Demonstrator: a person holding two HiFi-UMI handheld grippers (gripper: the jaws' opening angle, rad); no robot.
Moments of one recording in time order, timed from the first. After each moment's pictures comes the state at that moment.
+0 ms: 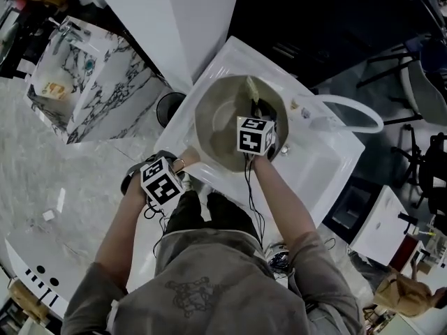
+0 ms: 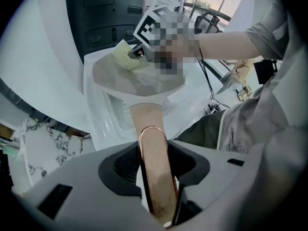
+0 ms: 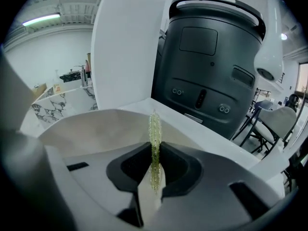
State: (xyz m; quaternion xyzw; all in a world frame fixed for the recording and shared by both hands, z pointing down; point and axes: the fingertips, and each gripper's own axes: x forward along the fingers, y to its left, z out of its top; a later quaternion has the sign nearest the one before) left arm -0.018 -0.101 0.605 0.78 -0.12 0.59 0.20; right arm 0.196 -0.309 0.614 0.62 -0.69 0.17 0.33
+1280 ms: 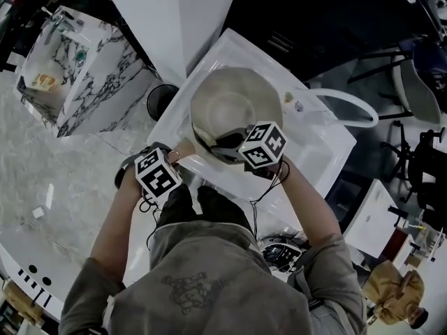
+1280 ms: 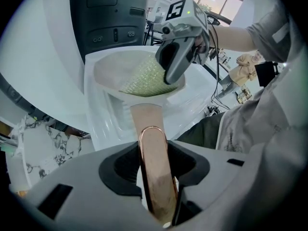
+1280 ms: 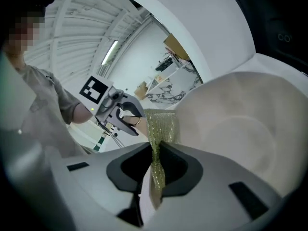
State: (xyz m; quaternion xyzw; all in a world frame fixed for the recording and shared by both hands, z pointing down) left arm -0.018 -0.102 0.604 0.78 -0.12 0.58 0.21; right arm 0.074 -0.137 0.586 0.03 -0.87 0.38 0.32
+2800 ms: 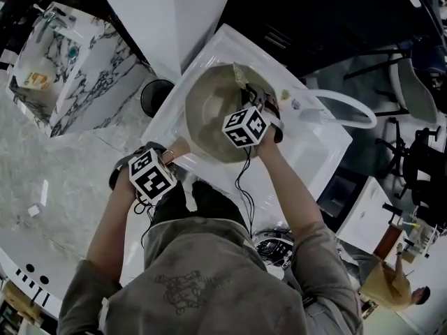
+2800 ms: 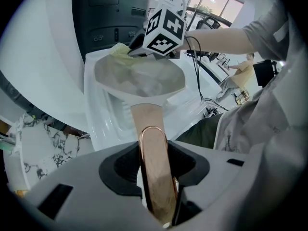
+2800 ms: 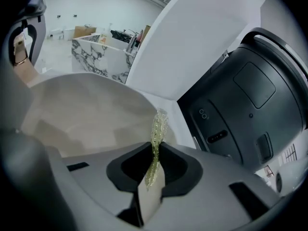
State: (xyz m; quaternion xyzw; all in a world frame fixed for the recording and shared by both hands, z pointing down) left arm -0.019 -0.100 0.605 0.78 -0.12 0.57 0.22; right arm 0.181 -0.315 0.605 0.45 -0.71 -0.05 0.53
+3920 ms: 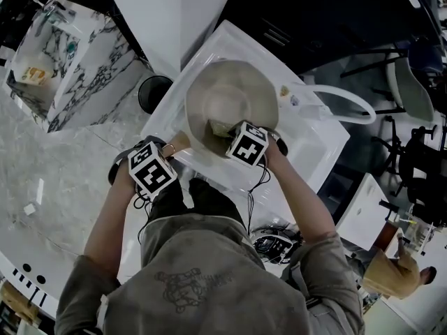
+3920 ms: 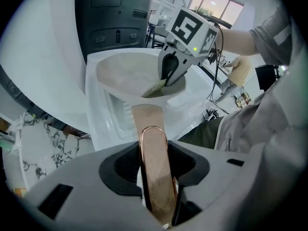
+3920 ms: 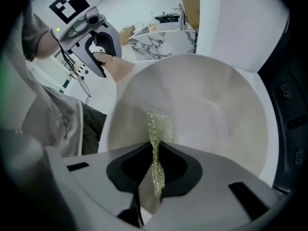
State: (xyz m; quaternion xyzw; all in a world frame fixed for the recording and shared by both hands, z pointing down) left arm -0.018 -0.104 0.601 0.79 -0.12 0.56 0.22; right arm 0.144 -0.141 0.639 0.09 -0.75 0.18 0.63
